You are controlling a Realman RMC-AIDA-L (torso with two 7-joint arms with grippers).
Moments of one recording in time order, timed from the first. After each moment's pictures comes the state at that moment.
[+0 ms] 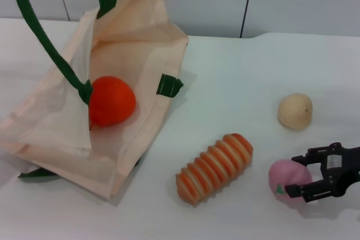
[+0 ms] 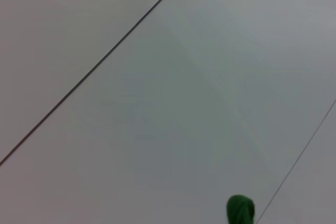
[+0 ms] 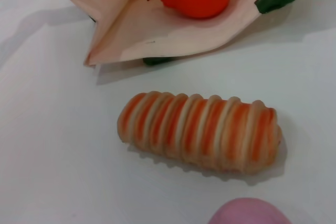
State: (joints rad) left arm -0.50 -1.88 0.27 0.28 -1.65 -1.62 1.53; right arm 0.78 2.04 -0.18 -0.56 -2.89 -1.63 1.34
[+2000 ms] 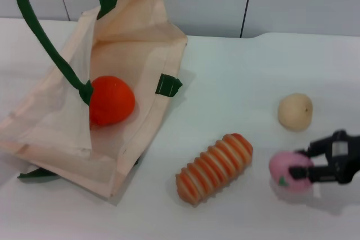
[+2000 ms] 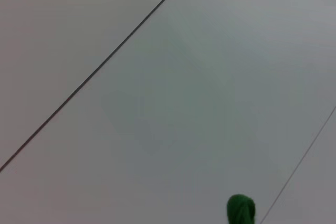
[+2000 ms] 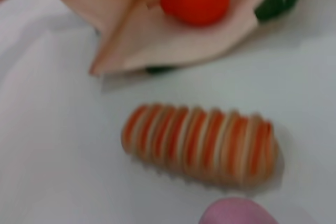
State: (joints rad) left arm -0.50 -1.88 0.27 0.28 -1.65 -1.61 1.54; right arm 0.79 2.04 -0.21 -0.64 -2.85 -1.71 1.38
